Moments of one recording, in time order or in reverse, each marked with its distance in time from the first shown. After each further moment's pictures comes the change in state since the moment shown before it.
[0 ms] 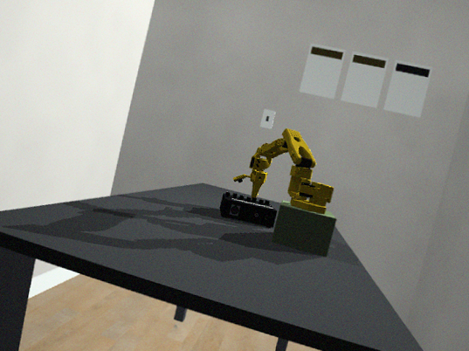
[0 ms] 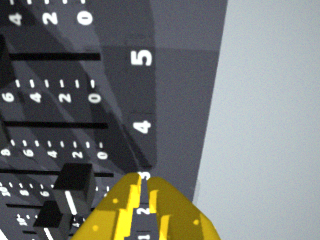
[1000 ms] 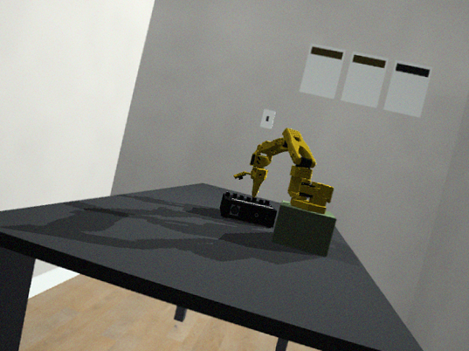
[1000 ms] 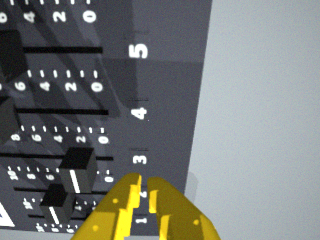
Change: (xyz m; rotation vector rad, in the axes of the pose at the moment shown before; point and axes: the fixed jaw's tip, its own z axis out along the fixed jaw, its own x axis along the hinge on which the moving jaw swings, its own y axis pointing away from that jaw) arm 0.000 -0.002 -0.009 0.000 0.000 -0.003
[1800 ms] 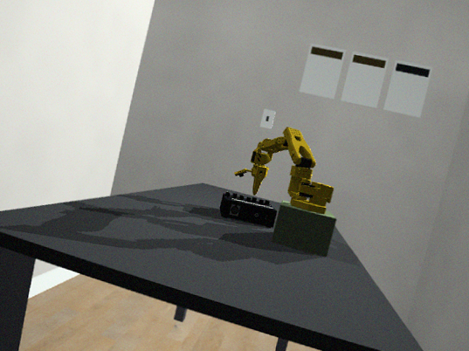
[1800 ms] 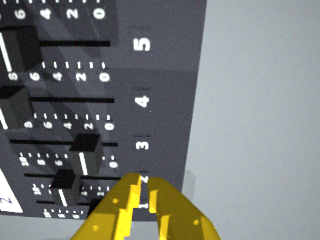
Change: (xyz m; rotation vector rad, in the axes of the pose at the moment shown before) arm 0.000 0.000 -0.009 -0.001 0.000 0.000
